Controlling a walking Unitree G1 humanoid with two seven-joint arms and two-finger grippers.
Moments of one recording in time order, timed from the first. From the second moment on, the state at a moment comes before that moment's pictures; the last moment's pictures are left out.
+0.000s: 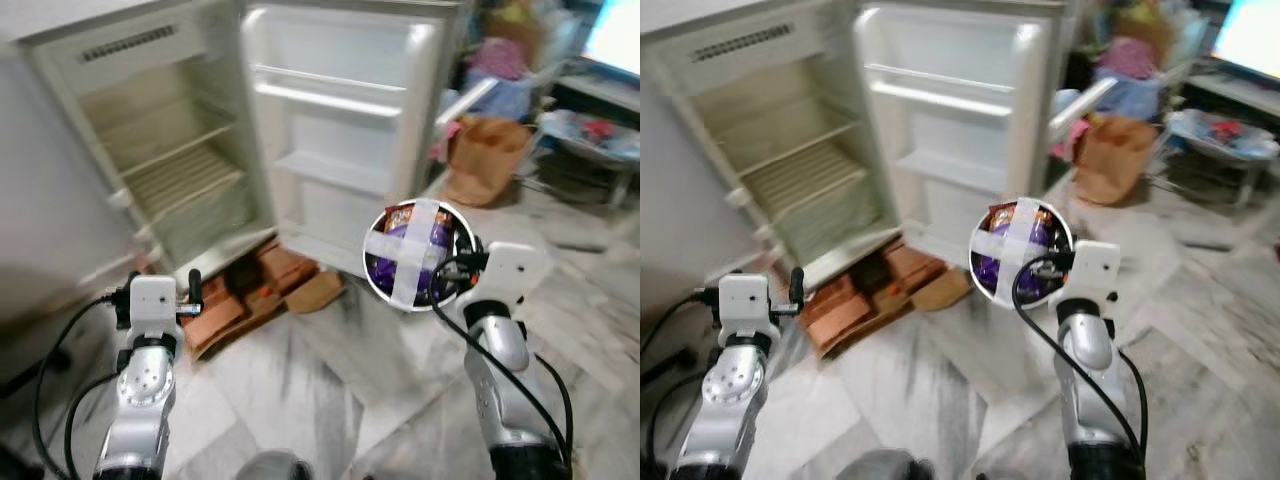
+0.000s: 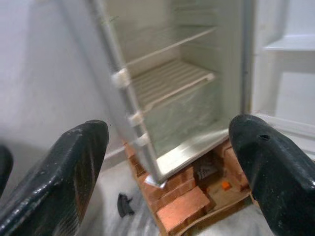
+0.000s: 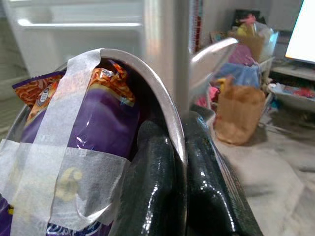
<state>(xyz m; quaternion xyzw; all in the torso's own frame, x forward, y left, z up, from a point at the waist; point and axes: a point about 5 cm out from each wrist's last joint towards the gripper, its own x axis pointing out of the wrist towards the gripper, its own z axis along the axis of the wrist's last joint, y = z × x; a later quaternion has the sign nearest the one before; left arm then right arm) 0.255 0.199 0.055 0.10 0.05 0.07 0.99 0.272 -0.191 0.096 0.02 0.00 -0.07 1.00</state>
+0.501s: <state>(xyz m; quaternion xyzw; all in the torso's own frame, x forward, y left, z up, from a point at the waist) 0.251 0.208 0.055 0.13 0.05 0.07 0.99 0.277 -0.180 0.100 0.03 -0.01 -0.06 1.00</state>
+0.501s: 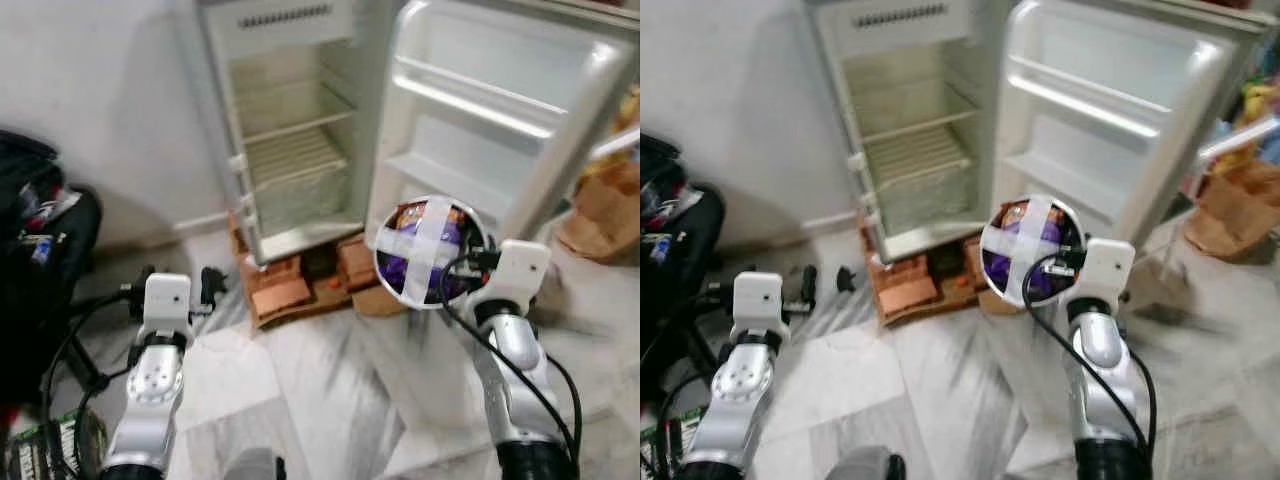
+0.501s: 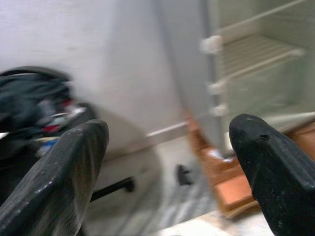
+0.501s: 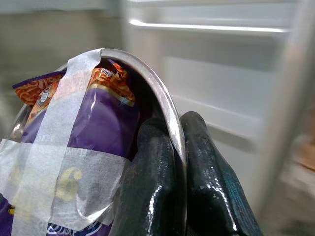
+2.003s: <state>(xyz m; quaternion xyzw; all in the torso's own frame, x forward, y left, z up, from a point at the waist) 0.248 0.199 0.051 0.10 0.06 0.02 0.99 0.292 -0.173 0.103 0.06 -0.01 -0.05 1.00</state>
